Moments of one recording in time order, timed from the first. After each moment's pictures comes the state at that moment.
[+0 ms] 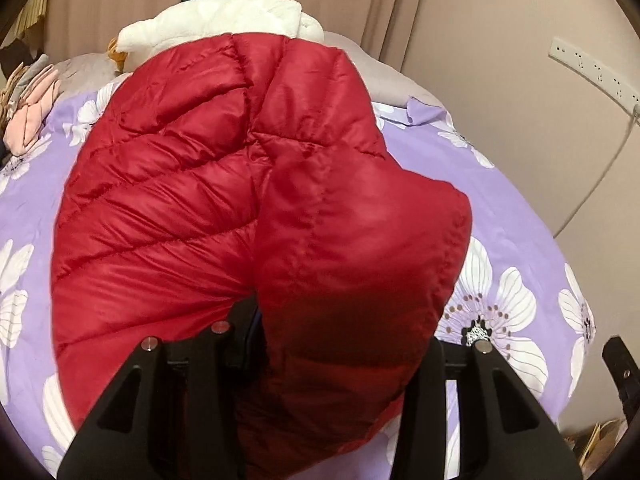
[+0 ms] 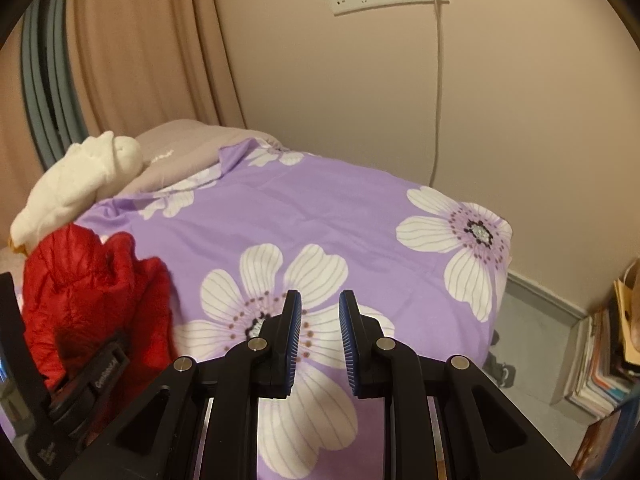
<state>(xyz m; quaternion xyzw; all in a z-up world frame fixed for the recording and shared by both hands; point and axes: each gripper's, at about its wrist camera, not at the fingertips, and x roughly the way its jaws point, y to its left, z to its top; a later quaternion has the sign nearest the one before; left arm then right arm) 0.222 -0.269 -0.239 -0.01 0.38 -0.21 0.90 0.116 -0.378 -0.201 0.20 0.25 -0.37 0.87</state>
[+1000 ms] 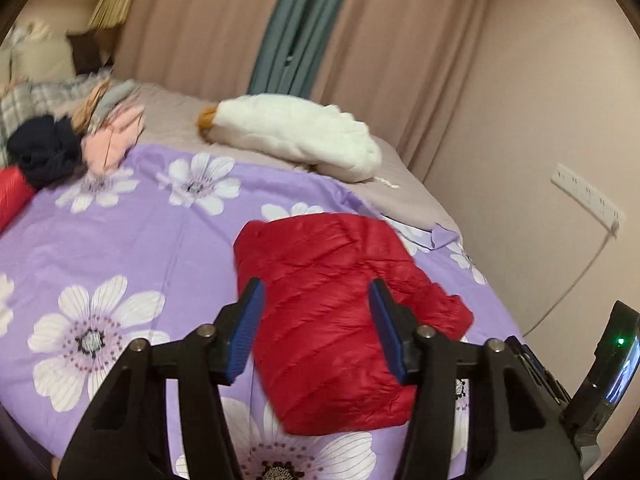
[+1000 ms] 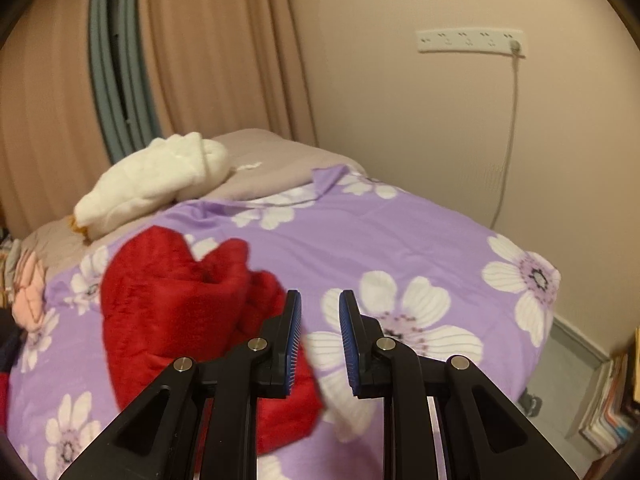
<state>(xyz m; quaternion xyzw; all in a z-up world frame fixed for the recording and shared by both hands) 0.172 -0.104 -0.111 -0.13 0.28 -0.16 0.94 0.165 -0.286 -0.144 0.15 0.23 -0.28 0.92</state>
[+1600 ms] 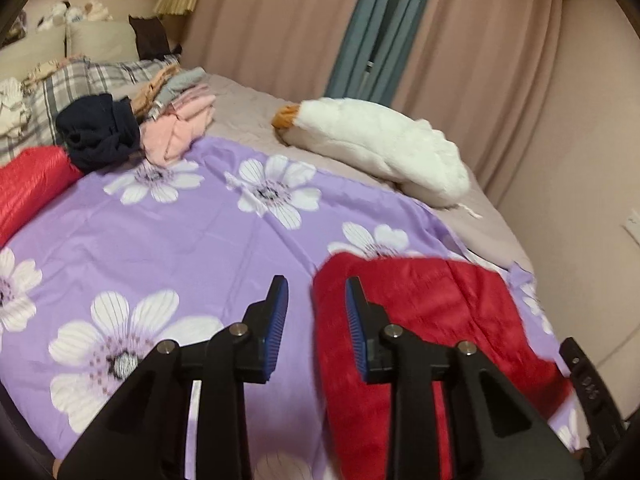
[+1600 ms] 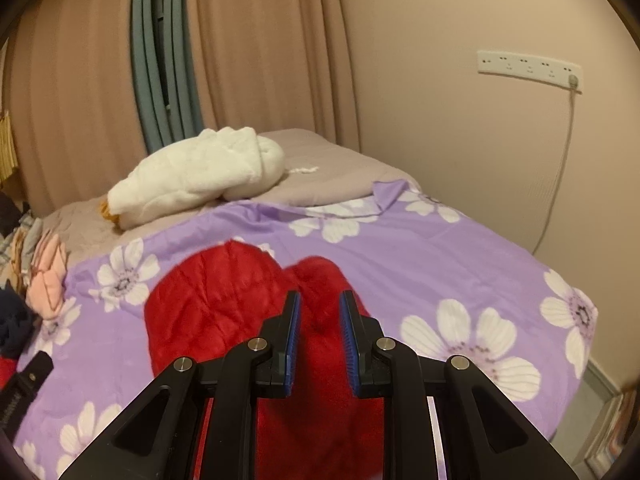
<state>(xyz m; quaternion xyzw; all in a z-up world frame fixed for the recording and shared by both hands) 0.263 -0.072 -0.135 -0.15 0.28 -0.02 0.95 0.247 -0.244 -0.126 0.13 0.24 -0.23 0.93</state>
